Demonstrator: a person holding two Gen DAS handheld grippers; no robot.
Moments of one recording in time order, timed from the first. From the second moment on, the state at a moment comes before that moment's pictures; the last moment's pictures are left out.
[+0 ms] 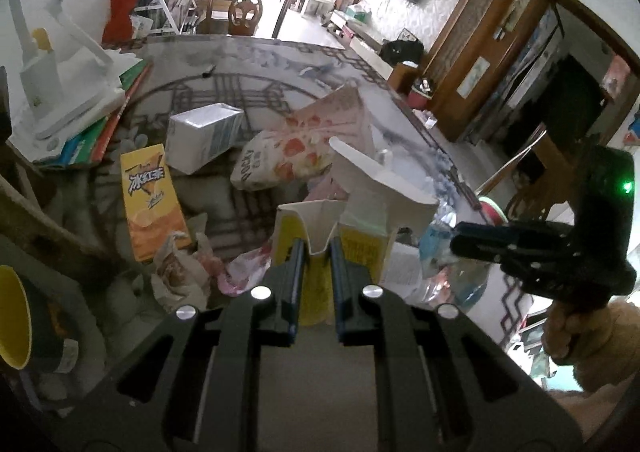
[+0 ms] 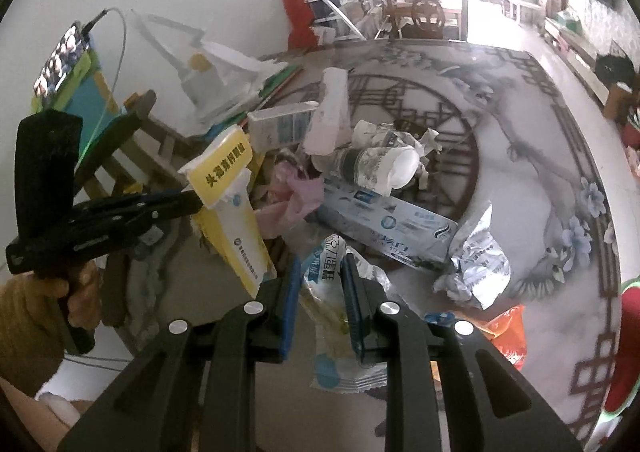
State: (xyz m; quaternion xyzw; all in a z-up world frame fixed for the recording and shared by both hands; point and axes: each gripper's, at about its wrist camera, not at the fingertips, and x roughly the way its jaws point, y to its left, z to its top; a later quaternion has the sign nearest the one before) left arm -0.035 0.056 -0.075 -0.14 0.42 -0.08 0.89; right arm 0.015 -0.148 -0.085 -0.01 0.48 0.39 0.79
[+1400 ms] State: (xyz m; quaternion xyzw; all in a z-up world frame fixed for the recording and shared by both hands) left arm 0.123 -0.272 -0.054 -0.13 0.41 -0.27 0.86; right arm 0.105 -0.513 -0.118 0.12 0.47 0.14 0.86
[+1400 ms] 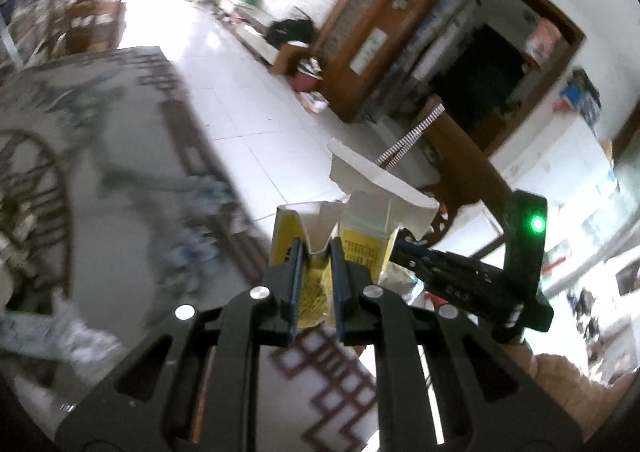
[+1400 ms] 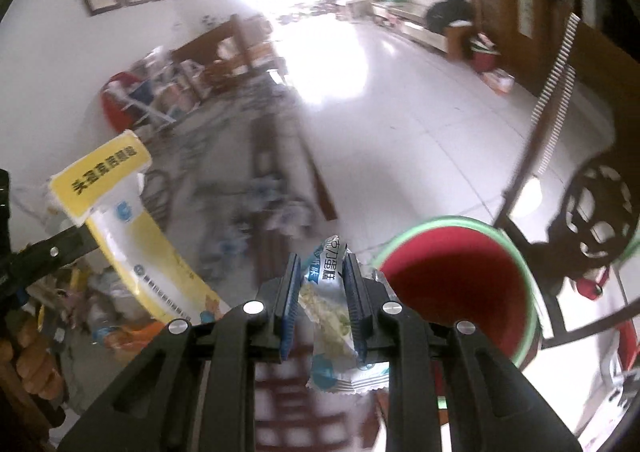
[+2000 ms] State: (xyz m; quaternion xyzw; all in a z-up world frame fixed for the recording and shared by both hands) left arm 0.162 -0.364 -0.066 -0.09 0.42 -0.30 0.85; right arm 0.106 -0.597 -0.124 0.15 0.45 0.05 0.88
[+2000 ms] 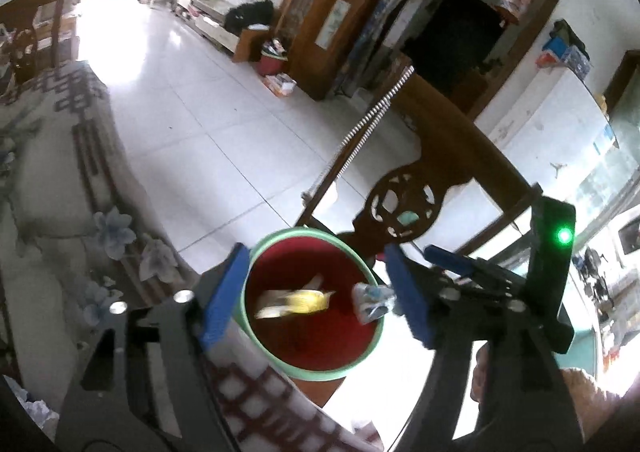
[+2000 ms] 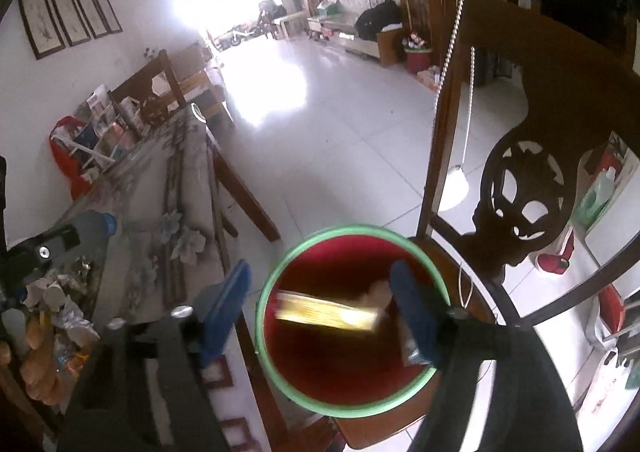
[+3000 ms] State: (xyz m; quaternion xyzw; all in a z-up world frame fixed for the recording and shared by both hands) left arm 0.022 0.024 -0.056 -0.11 0.37 0.10 0.92; right arm 0.087 -0.330 -0.048 0.07 0.35 0.21 0.91
